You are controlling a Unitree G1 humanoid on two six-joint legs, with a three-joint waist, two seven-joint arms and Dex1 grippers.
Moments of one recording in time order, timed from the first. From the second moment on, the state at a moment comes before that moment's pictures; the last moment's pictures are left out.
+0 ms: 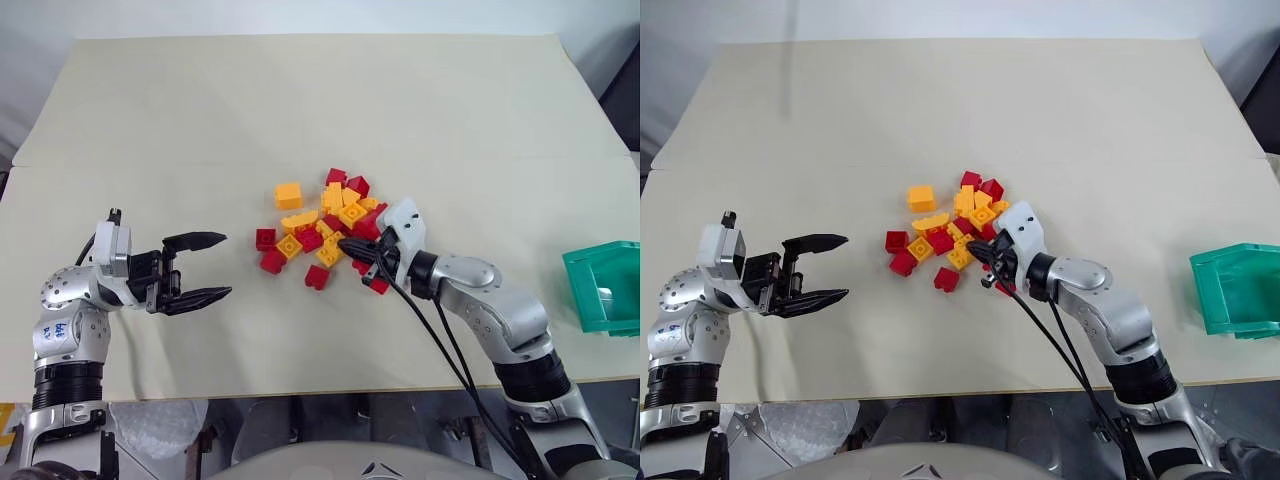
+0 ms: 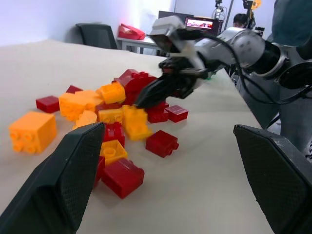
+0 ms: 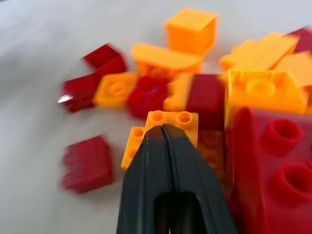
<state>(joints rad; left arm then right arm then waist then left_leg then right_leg) -0.26 0.62 0.26 0.22 -0.64 0.06 -1.48 -0.39 -0.43 0.18 -0.23 0.44 0.62 0.53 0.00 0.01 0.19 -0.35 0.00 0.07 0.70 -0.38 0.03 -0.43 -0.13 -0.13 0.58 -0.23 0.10</state>
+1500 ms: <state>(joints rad) -0.40 0.56 0.22 0.41 -0.61 -0.04 -1.50 -0.52 -0.96 -0.07 0.04 0.29 0.56 0.91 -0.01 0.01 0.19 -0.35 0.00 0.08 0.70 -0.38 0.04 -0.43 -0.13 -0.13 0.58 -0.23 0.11</state>
